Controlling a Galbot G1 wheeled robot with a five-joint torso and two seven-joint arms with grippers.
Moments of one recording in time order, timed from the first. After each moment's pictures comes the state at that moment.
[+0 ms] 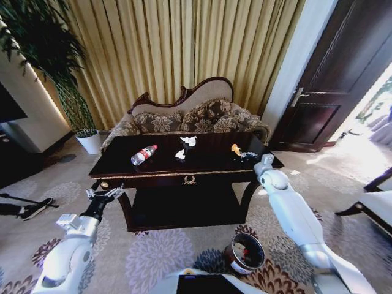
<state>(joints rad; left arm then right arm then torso) 1.65 -1.18 -0.85 -2.18 -0.55 0.11 0.05 -0.80 1.02 0.44 1.51 0.57 -0.27 -0.14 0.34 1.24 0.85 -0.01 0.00</state>
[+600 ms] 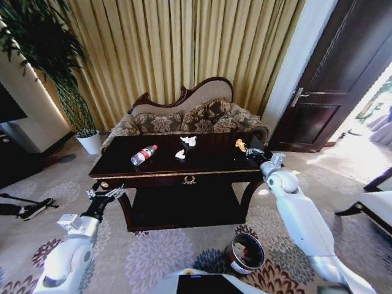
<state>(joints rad) 1.65 -1.19 -0.85 -2.18 -0.55 0.11 0.05 -0.86 1.02 0.51 1.58 0.58 -0.27 -0.14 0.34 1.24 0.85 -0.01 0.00</state>
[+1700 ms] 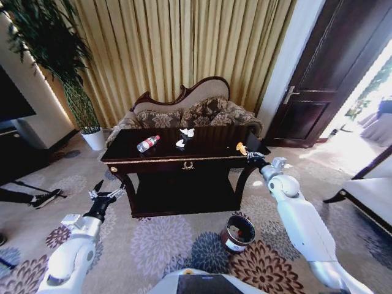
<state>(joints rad) 1.63 -1.19 -0.83 -2.16 -0.53 0.10 0.05 -0.90 1.03 0.53 1.58 0.58 -0.26 -0.14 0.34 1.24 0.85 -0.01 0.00</state>
